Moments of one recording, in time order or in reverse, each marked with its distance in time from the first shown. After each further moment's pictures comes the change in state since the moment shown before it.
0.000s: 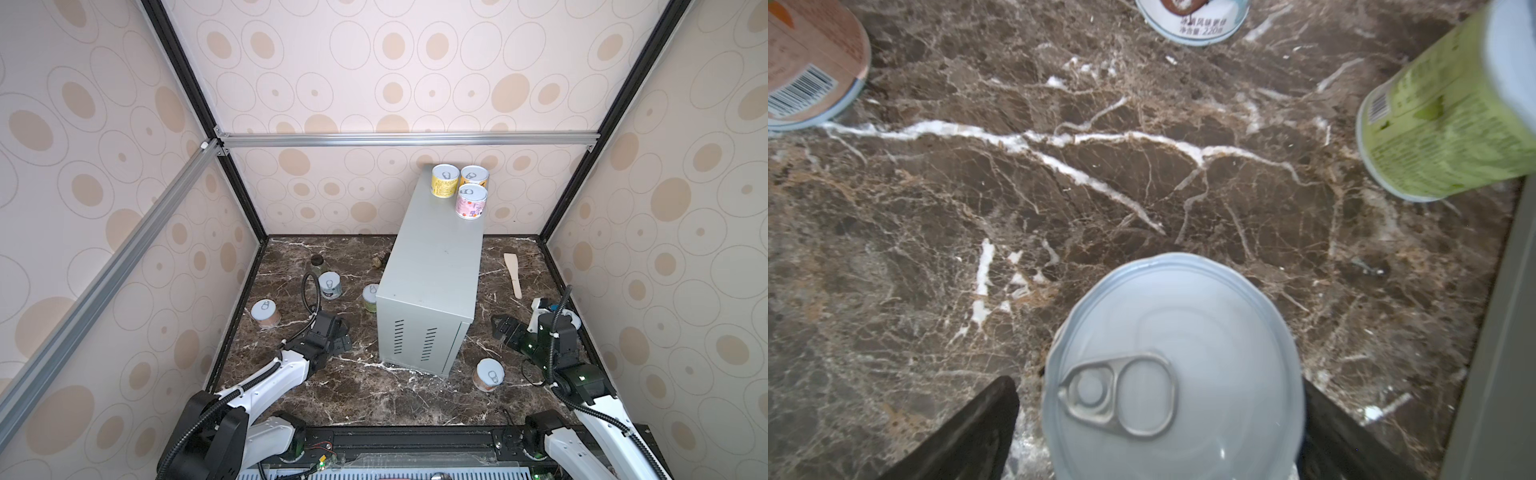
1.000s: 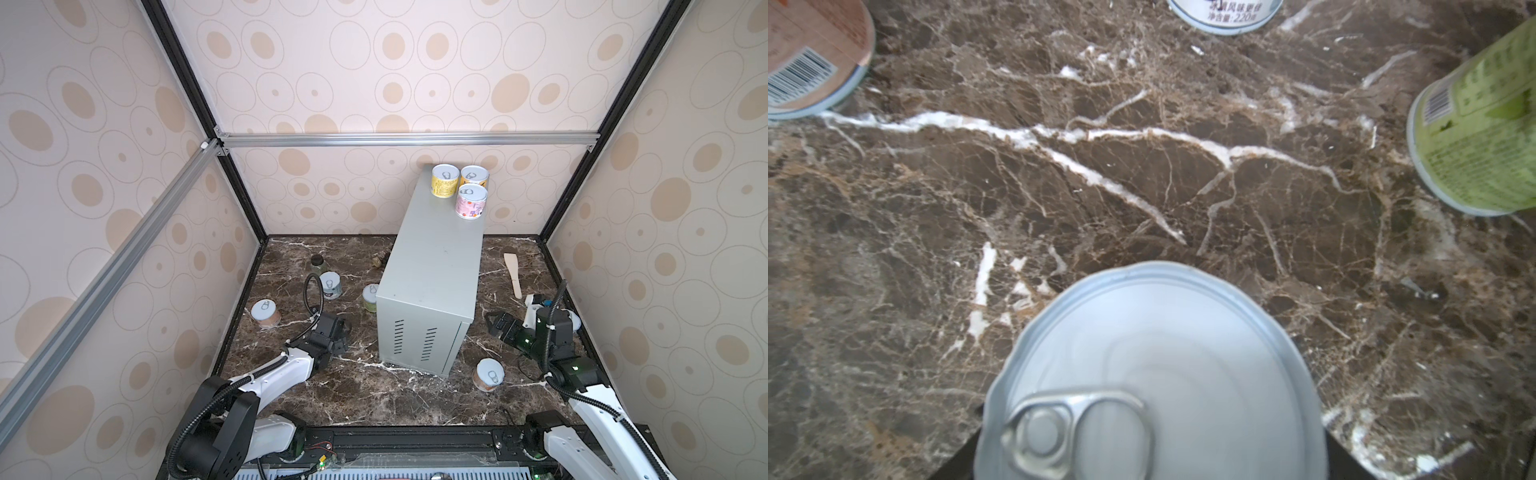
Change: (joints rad) left arm -0.002 0.049 -0.023 0.063 -0.042 -0.020; right arm -0.043 0.055 -0.003 0.068 -0.117 -0.019
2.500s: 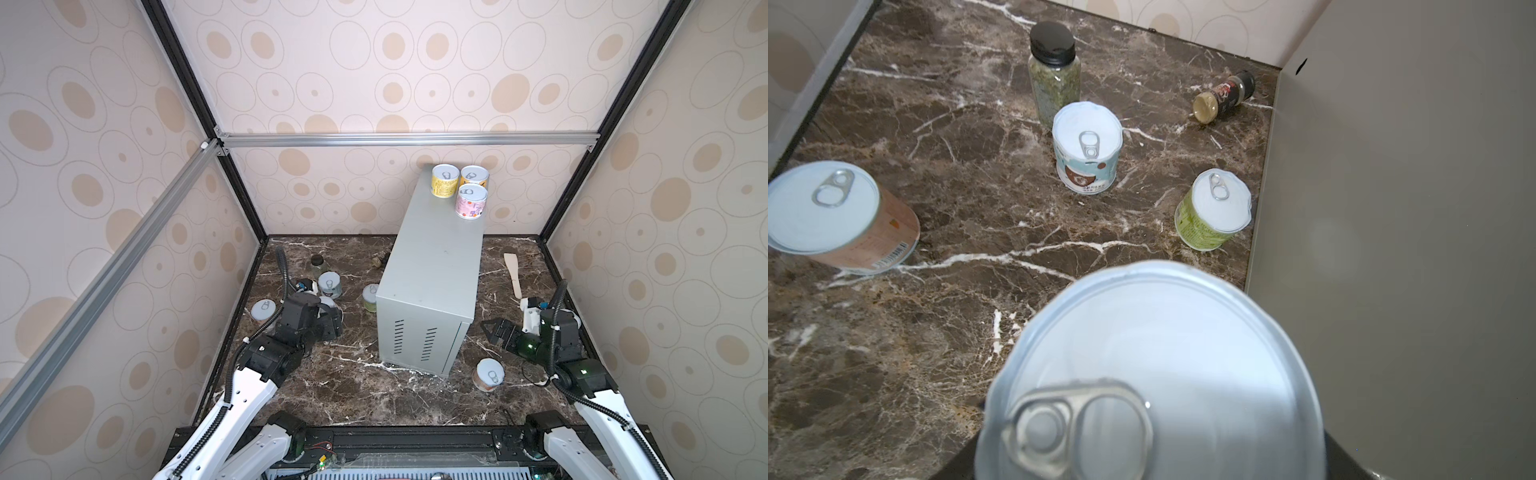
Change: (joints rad) left arm -0.001 -0.391 0.397 -0.488 0.175 0.179; right arm -0.002 -0.026 0.064 -0.154 -0.172 -0.039
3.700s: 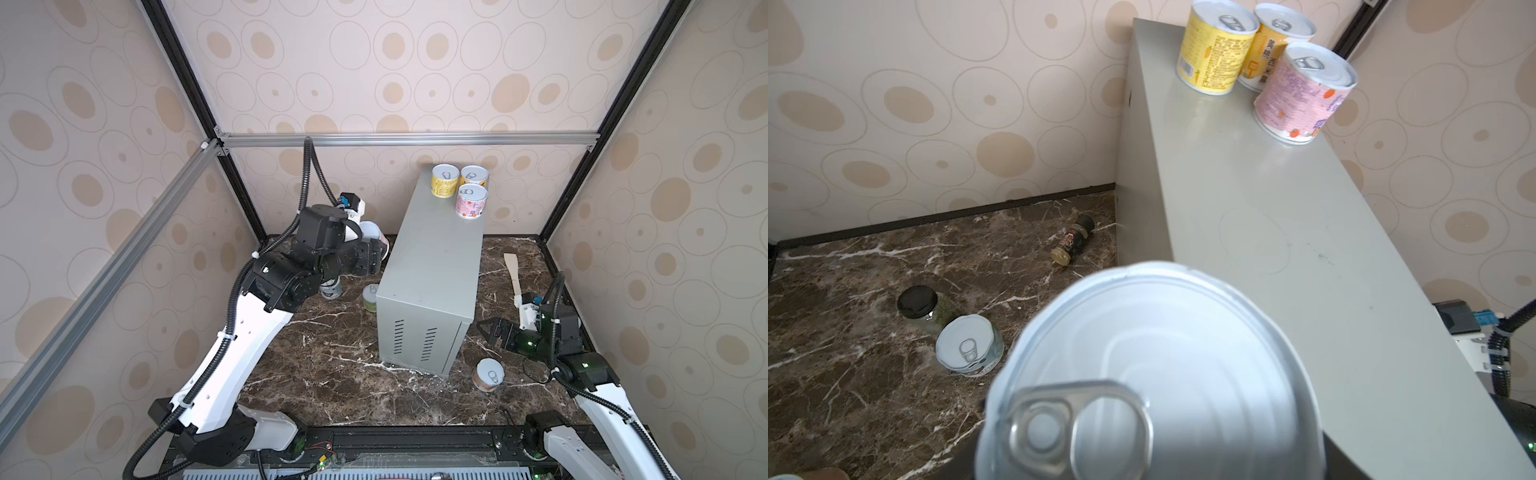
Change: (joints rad) left arm -0.234 0.550 1.021 -0.269 0.068 0.196; right arm 0.000 0.034 0.051 -0.037 -0.077 -0.077
